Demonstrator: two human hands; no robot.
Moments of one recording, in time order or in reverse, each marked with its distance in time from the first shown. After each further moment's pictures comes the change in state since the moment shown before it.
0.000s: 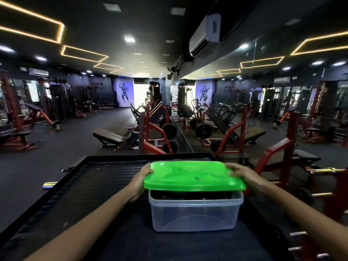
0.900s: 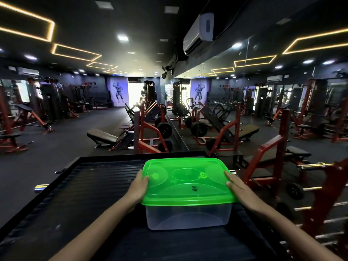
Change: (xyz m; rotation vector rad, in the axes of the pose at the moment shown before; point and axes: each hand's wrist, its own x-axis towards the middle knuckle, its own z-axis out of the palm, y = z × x) left_hand -0.042 0.004 0.016 0.442 0.093 0.055; right_hand -0.040 0.037 0.016 -0.293 0.136 -0.106
